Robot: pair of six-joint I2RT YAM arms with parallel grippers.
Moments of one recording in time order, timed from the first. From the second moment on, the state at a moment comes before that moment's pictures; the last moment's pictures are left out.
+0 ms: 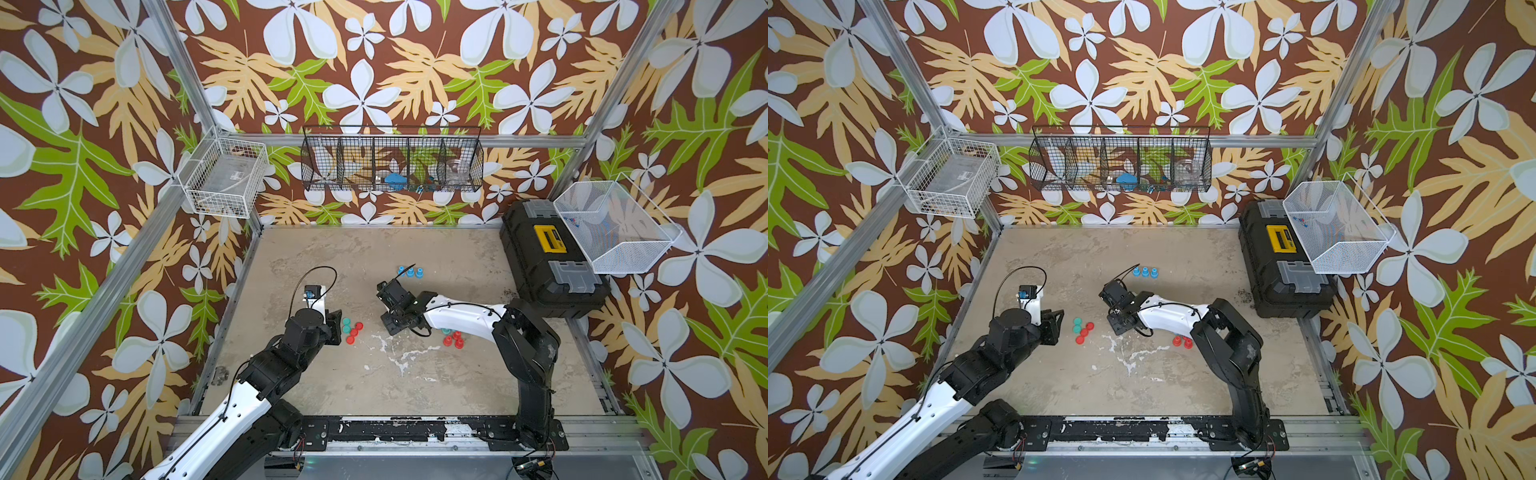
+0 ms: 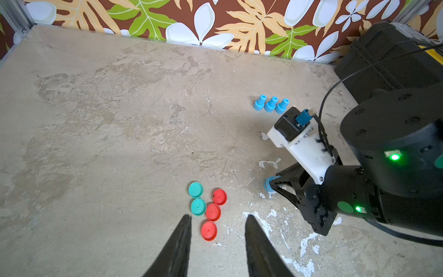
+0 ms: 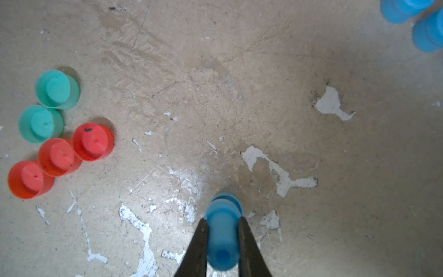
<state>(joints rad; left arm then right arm) -0.58 0.68 0.62 -0.47 -0.27 -0.43 0.87 1.96 1.33 -0.48 0.15 0.27</state>
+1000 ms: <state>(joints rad) -0.58 0.68 0.62 -0.47 -0.27 -0.43 0.88 1.97 1.31 -0.44 0.21 0.27</state>
